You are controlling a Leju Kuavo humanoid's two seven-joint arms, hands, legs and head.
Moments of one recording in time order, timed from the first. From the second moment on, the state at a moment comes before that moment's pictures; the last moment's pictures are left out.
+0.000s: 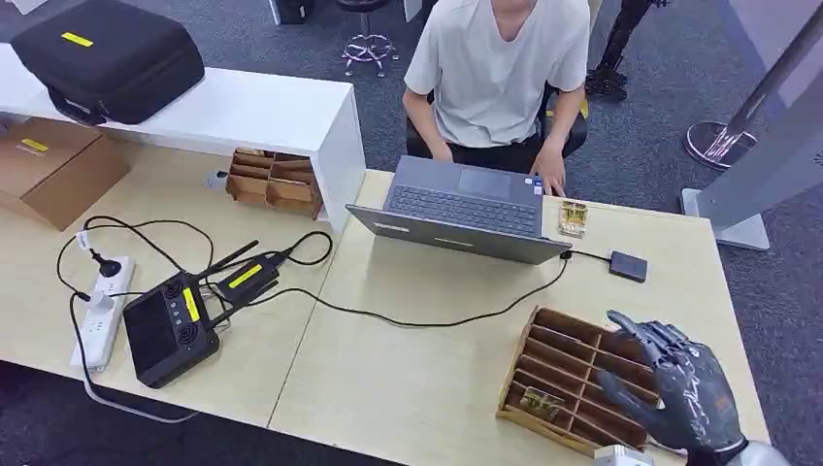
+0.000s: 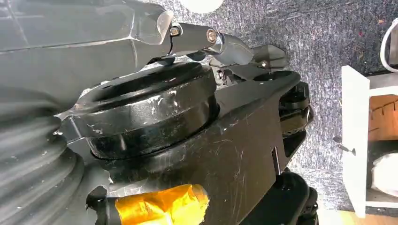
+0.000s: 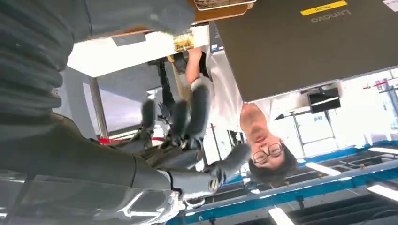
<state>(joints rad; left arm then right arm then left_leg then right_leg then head) -0.07 -0.08 -1.23 -0.12 1.20 -0.03 -0.22 0.03 -0.54 0.41 -1.72 0.74 -0.31 -0.33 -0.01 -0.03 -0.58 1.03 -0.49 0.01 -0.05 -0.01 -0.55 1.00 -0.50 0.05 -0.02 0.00</state>
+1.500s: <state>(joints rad) -0.07 -0.08 -1.23 -0.12 1.18 -0.03 -0.20 -0.03 -0.50 0.39 -1.51 0.77 -0.31 -0.26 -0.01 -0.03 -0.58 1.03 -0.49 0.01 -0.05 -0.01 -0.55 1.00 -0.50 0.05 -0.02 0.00</state>
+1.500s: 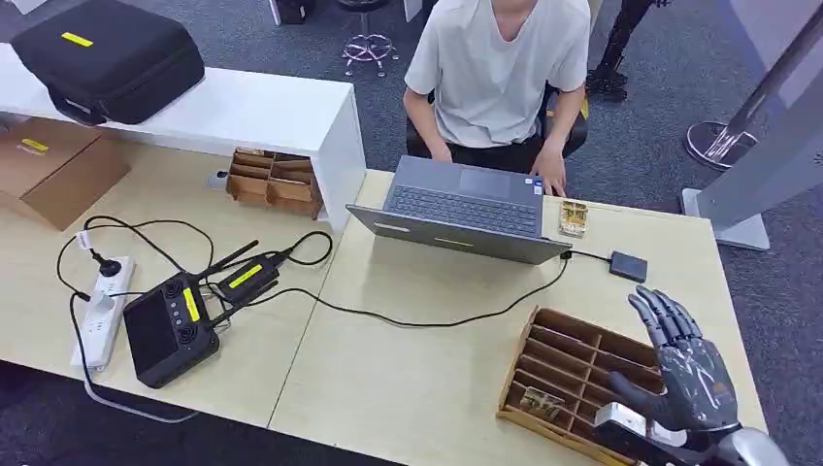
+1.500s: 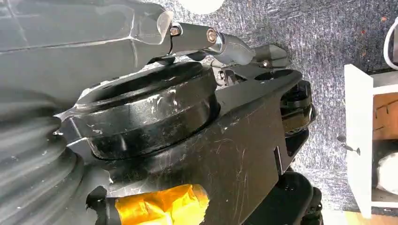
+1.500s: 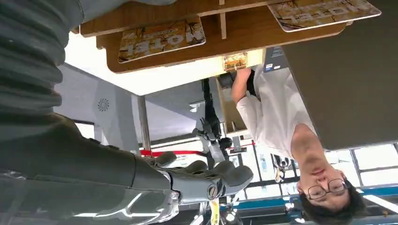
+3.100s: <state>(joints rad) -0.07 -0.08 -1.23 -0.12 1.18 -0.03 -0.20 -0.07 -0.46 0.34 -1.34 0.73 -0.30 -0.28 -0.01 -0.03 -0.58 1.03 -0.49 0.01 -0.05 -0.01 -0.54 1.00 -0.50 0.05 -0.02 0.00</state>
